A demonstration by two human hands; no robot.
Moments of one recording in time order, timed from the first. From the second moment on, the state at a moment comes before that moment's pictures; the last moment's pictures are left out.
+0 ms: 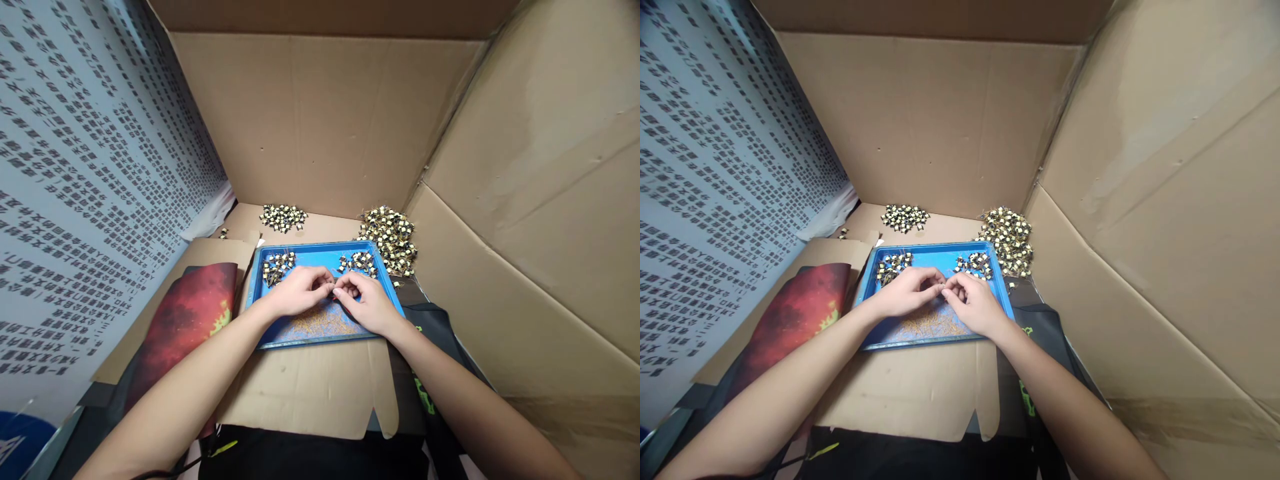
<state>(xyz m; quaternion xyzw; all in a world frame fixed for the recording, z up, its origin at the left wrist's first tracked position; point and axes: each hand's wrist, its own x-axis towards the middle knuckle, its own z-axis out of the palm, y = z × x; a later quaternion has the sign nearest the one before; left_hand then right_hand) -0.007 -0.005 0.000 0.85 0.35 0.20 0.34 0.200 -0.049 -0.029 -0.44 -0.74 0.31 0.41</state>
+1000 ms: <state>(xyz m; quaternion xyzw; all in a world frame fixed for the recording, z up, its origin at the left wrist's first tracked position) -0.007 -0.004 -0.002 0.85 0.35 0.21 0.34 0.201 -0.051 -0.027 -0.44 -0.75 0.31 0.39</state>
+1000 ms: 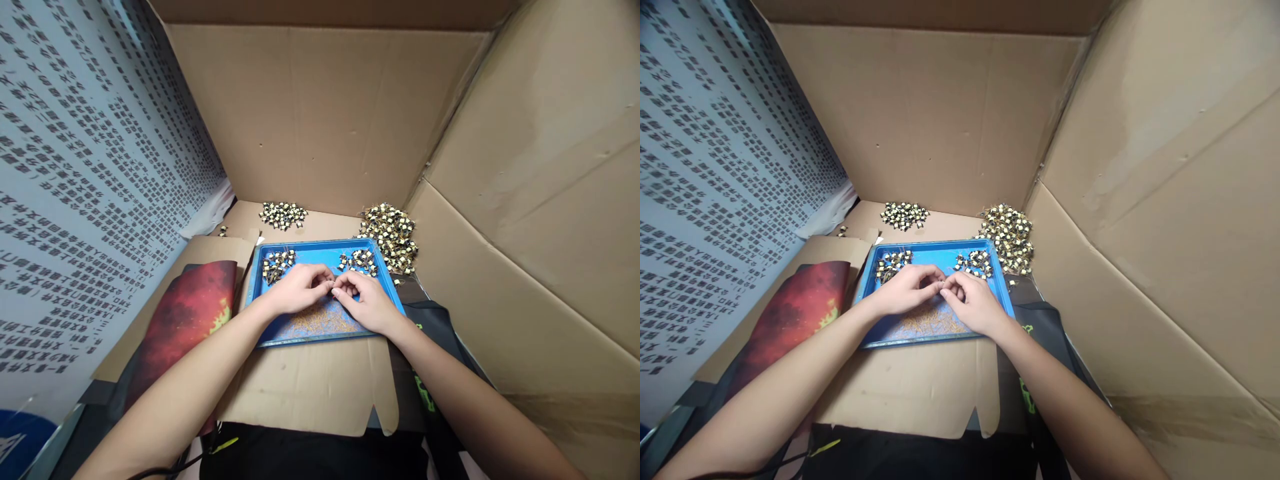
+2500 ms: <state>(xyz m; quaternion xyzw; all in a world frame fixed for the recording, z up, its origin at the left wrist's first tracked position) -0.007 -0.004 -0.001 0.85 0.34 0.21 0.35 0.200 -0.051 -0.027 -0.43 -0.76 0.31 0.38</state>
